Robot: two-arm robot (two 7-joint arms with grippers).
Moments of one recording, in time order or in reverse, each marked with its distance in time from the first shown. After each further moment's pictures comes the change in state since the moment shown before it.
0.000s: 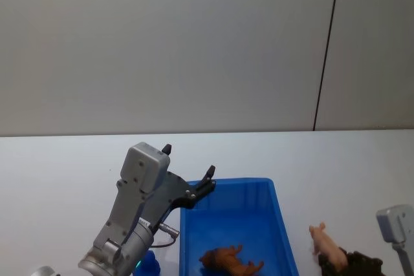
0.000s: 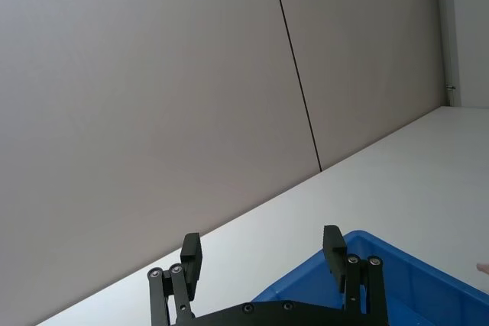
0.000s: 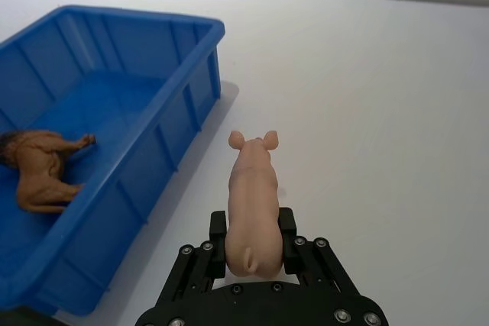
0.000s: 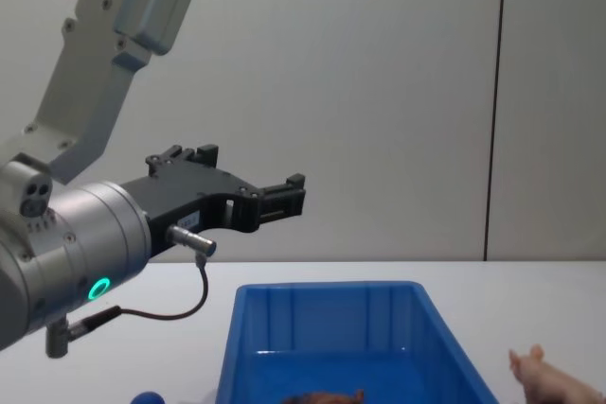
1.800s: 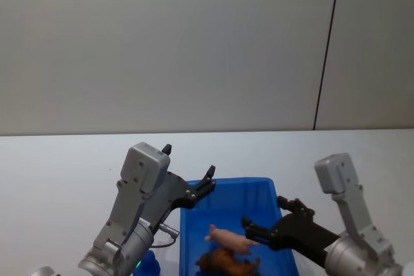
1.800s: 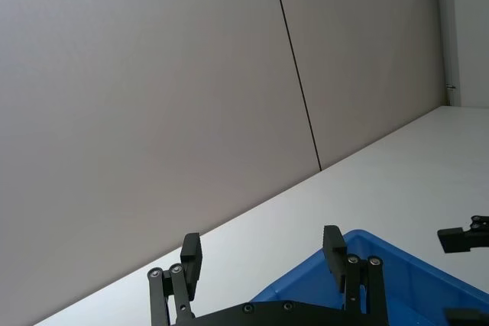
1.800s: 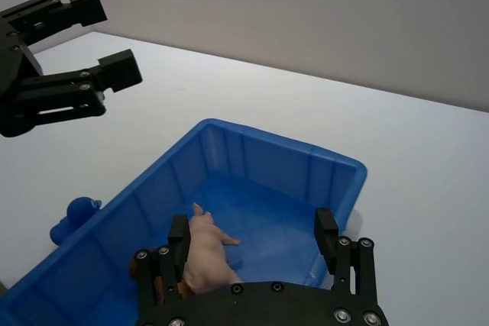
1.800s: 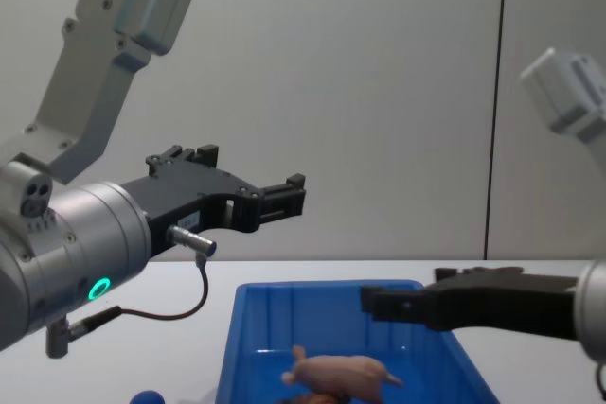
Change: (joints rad) left arm 0.000 0.000 0.000 0.000 0.000 0.000 0.000; right arm 0.187 -0.137 -0.075 0.034 -0.076 0.016 0.158
